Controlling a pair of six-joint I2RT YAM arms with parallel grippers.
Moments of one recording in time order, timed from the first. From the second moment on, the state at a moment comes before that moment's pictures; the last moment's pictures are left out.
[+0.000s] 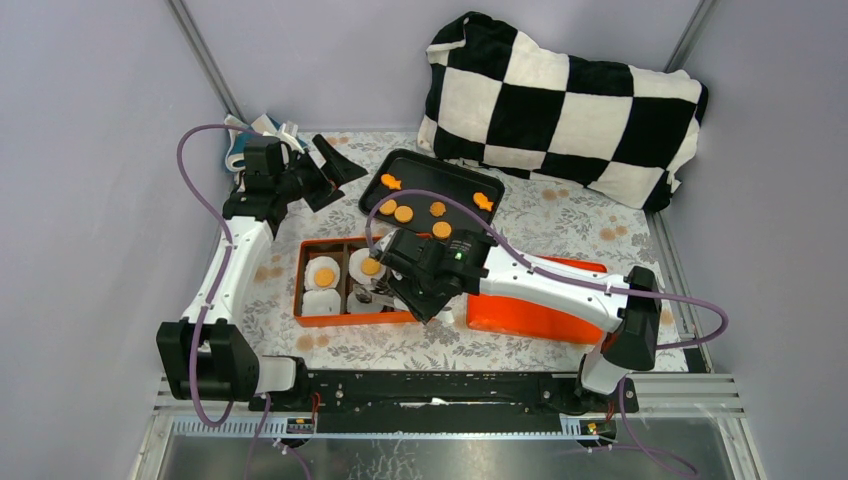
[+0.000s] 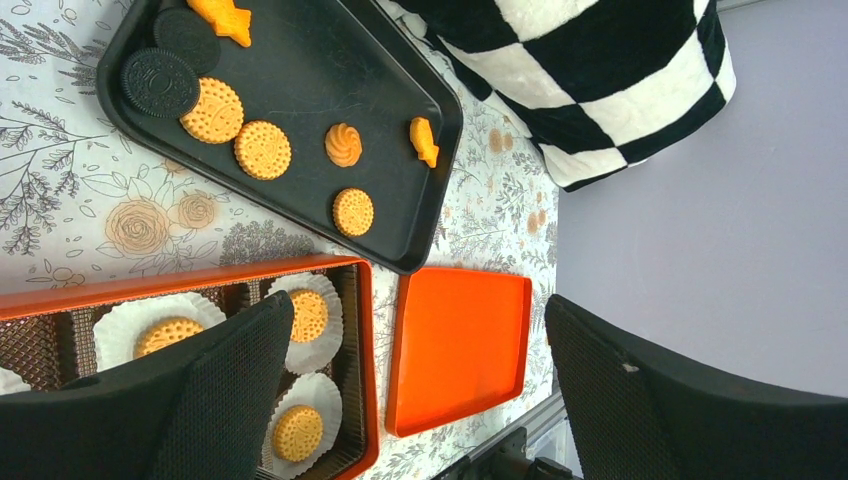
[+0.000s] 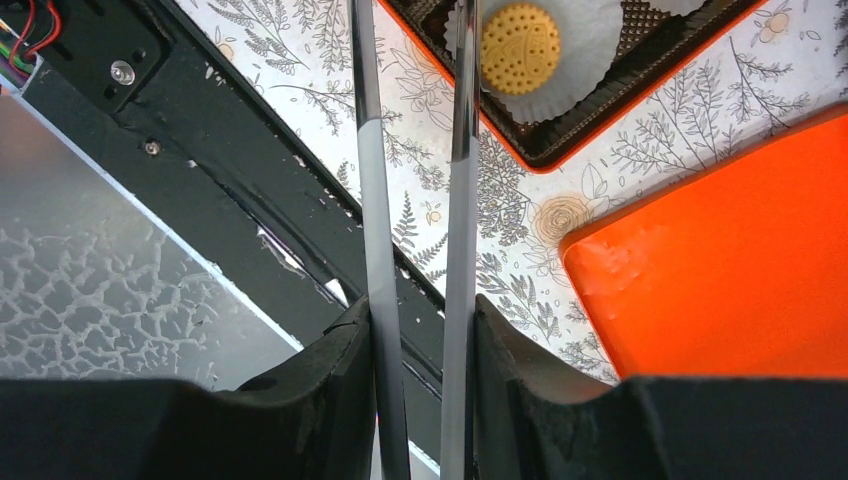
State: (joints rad) left arm 0.00 1.32 1.16 -0.36 0.56 -0.75; right arm 1.21 1.68 1.61 -1.09 0.07 0.32
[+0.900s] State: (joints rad) left arm 0.00 1.31 1.17 -0.36 0.56 -0.75; right arm 1.21 1.73 1.65 -1.06 0.07 0.31
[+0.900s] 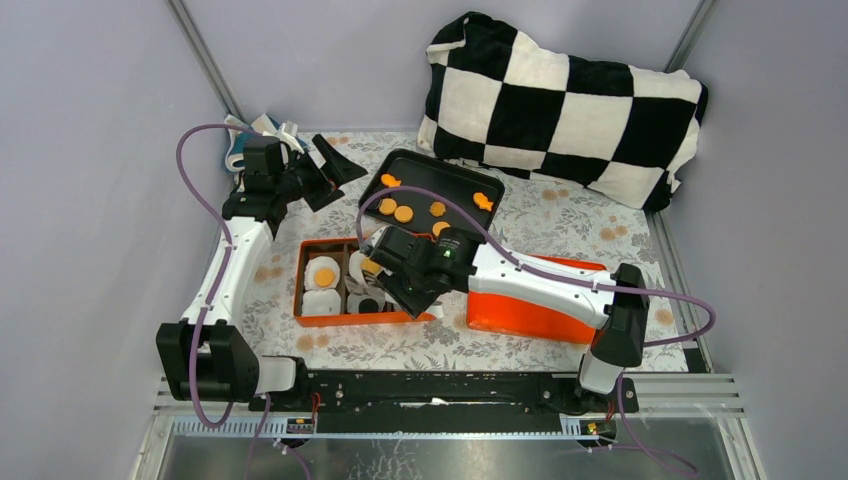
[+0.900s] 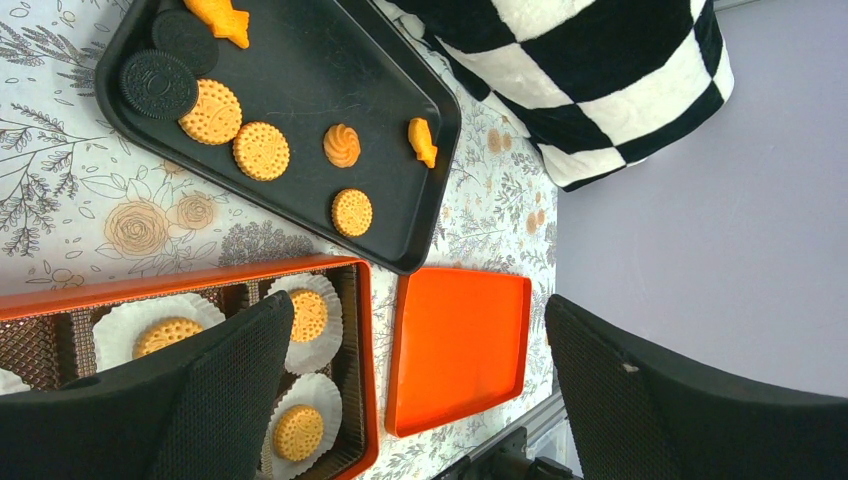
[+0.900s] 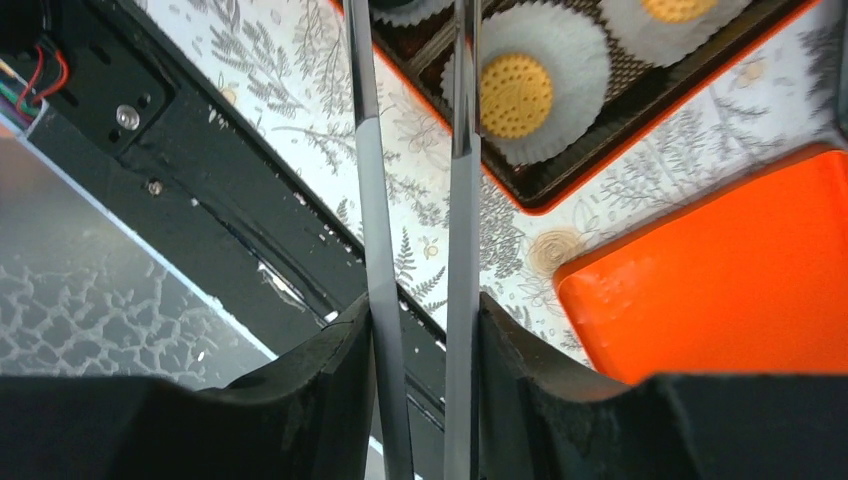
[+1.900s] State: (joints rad) left arm 0.00 1.34 1.18 -0.35 0.56 -0.75; right arm 0.81 1.74 1.57 -1.00 0.34 0.29
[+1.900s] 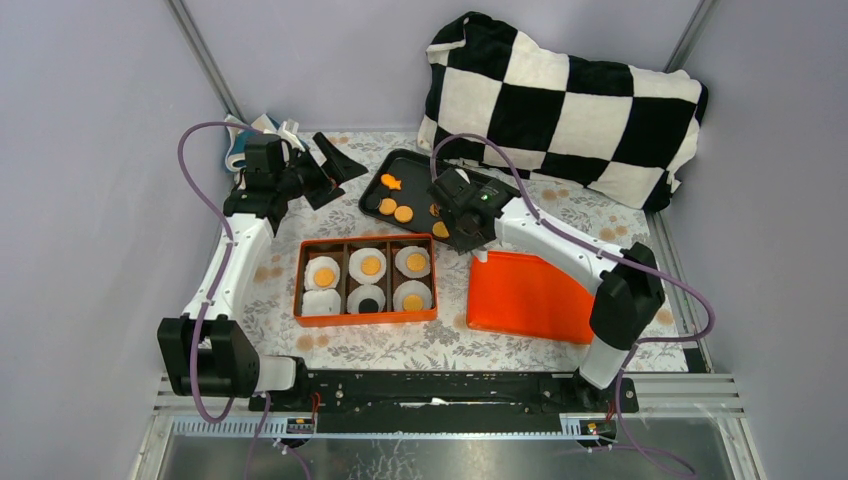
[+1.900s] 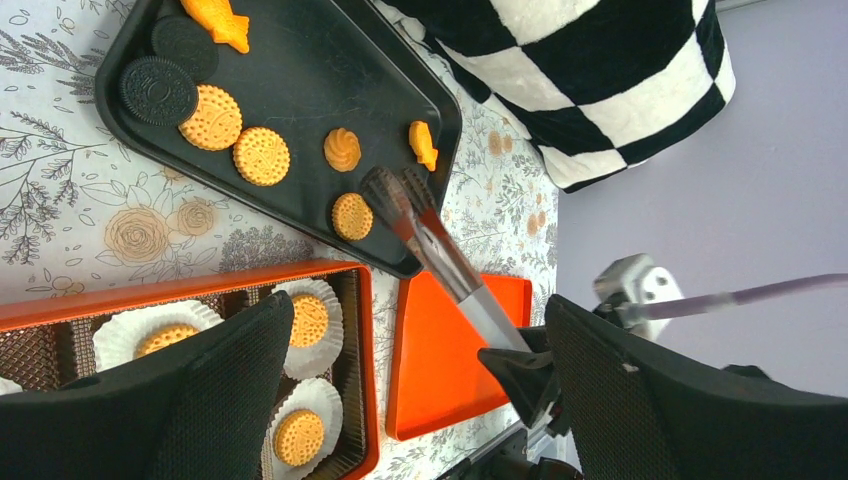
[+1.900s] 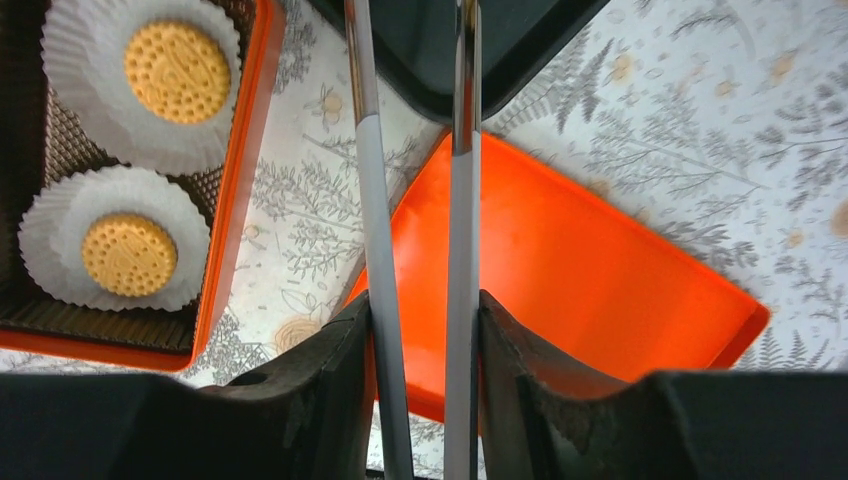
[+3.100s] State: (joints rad) left arm 0.00 1.34 1.17 -0.33 0.60 -0.75; right arm 0.86 1.87 1.61 -1.18 0.33 0.35
